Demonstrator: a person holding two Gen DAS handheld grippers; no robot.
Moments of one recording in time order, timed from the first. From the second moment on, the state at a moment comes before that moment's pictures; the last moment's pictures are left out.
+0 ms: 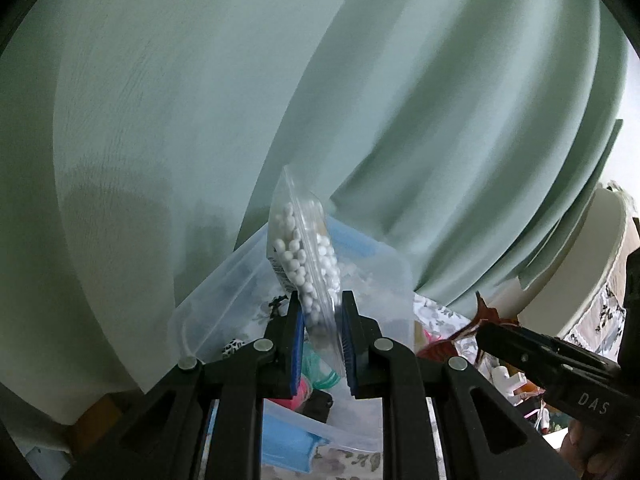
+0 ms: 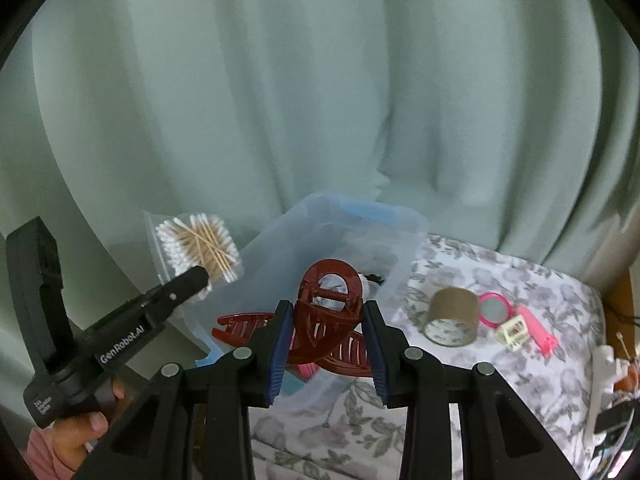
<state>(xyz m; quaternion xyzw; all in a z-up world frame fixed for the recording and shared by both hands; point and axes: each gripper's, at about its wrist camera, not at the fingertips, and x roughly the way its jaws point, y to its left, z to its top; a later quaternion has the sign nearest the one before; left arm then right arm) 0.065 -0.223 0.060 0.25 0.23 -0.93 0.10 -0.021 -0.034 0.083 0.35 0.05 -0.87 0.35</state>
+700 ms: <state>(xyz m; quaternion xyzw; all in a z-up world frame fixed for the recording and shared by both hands) 0.029 -0.232 0.048 0.28 0.25 -0.92 0.10 -0.039 -0.074 0.080 0.36 0.07 -0.86 0.36</state>
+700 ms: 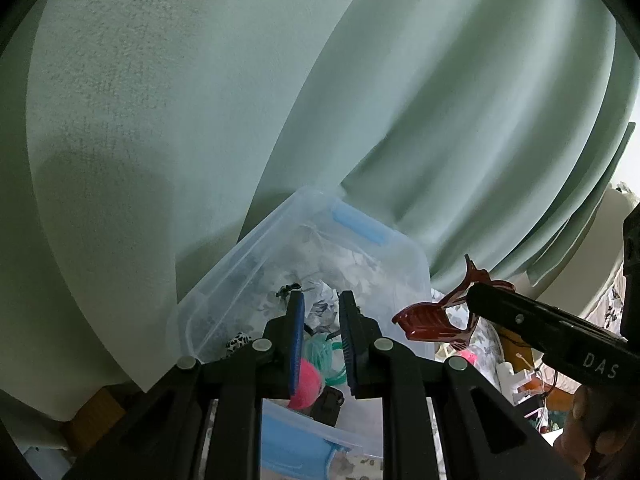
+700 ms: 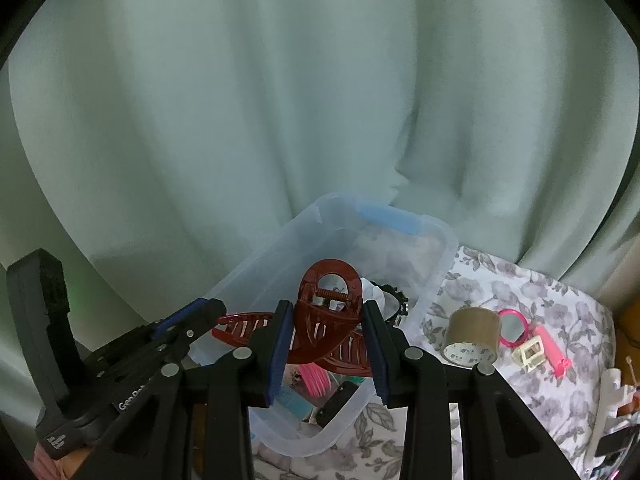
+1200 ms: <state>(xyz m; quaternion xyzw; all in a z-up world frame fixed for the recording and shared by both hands) 0.047 -0.227 0.049 0.29 0.23 -0.92 0.10 -0.047 -0.058 0.076 0.37 0.06 -0.87 0.33</state>
